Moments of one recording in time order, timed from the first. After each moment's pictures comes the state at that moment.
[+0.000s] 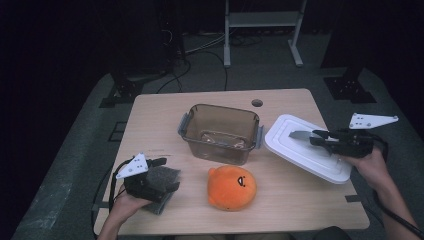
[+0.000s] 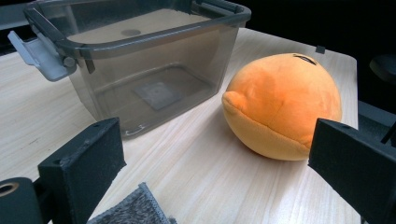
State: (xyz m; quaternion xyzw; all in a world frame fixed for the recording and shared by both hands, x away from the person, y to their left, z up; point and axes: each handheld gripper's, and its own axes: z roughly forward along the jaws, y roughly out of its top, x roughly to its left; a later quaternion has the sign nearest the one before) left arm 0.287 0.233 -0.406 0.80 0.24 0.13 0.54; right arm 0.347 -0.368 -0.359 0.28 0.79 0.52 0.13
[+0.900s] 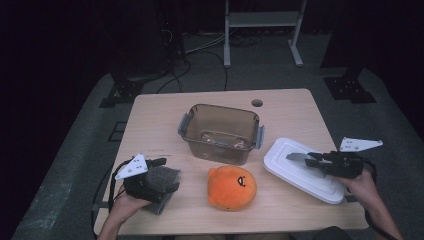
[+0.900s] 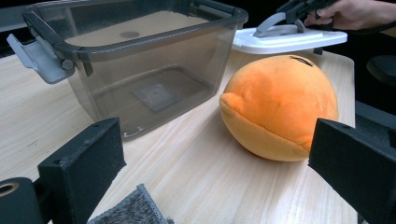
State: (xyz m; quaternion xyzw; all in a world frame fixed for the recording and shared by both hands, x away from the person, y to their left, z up) left arm 0.285 0.234 -0.404 0.80 0.23 0.13 0.54; right arm 0.332 -0.368 -0.430 0.31 0.80 0.51 0.09
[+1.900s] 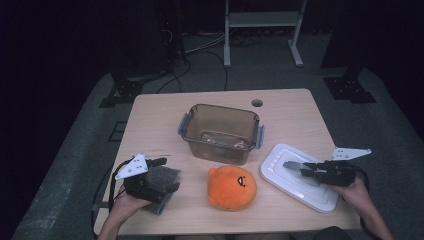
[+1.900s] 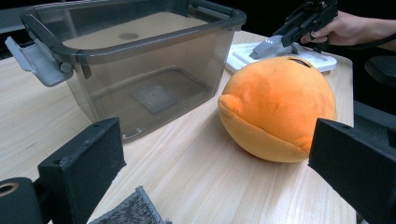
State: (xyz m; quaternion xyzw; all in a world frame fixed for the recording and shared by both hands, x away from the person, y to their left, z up) left arm 0.285 0.234 -0.403 0.80 0.23 0.13 0.54; right arm 0.327 -0.362 -0.464 0.32 0.81 0.49 0.07
